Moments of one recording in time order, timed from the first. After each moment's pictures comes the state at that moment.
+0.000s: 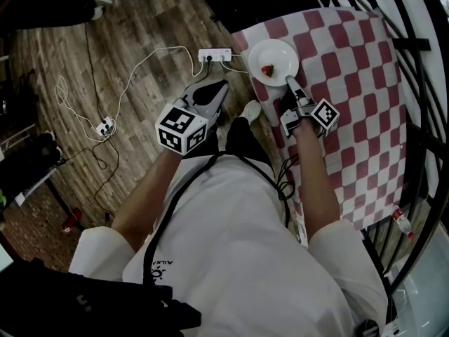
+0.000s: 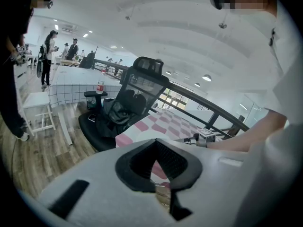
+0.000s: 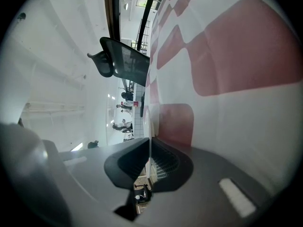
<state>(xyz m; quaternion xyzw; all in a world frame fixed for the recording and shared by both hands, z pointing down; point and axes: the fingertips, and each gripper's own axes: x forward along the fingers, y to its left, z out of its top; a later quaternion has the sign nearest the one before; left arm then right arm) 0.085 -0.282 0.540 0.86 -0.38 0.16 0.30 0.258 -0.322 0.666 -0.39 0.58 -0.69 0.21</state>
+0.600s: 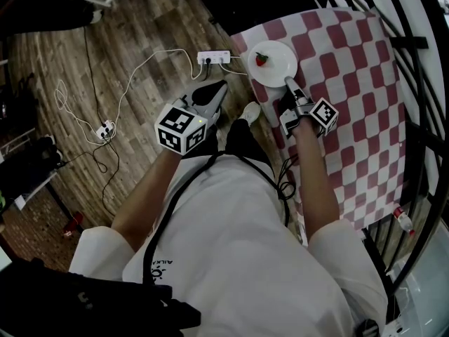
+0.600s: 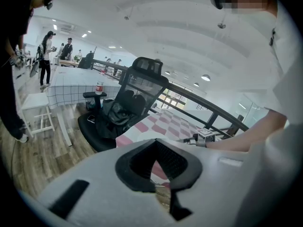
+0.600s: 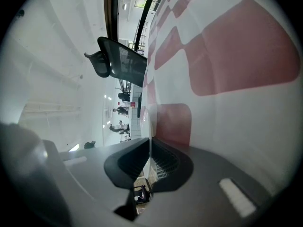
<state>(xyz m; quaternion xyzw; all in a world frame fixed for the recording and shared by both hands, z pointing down) 0.082 -0.284 0.536 0.86 -0.37 0.16 0.30 0.261 -0.319 0.673 -0.40 0.57 -0.69 0.20</state>
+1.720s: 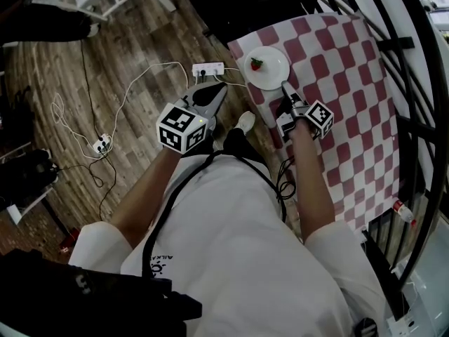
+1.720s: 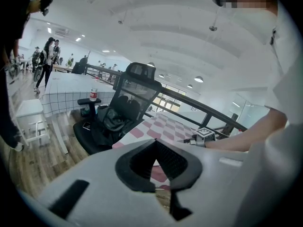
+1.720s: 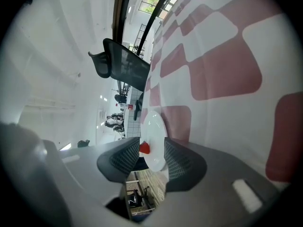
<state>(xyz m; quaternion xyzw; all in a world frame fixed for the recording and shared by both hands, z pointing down) 0.083 -0.277 0.508 0.89 -0.35 0.15 0.27 0.268 -0.303 0.650 -0.45 0.56 -0.67 0.18</state>
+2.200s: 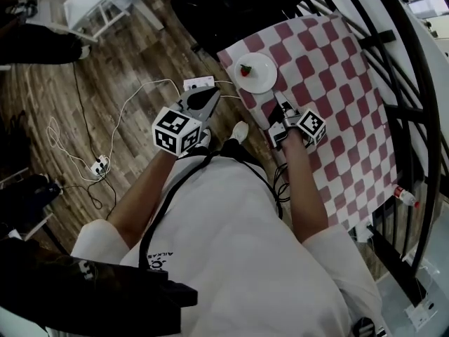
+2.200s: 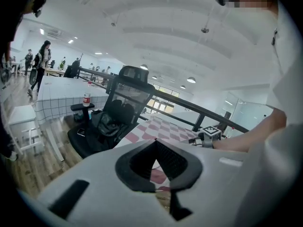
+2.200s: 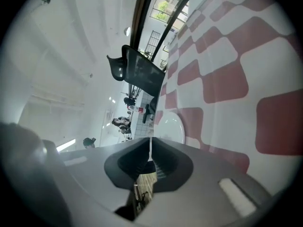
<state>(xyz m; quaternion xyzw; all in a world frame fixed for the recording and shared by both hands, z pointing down) 0.078 -0.269 0.486 0.90 -0.32 0.14 0.25 0.259 -0.276 0.597 -0.46 0.60 -0.62 0.21</state>
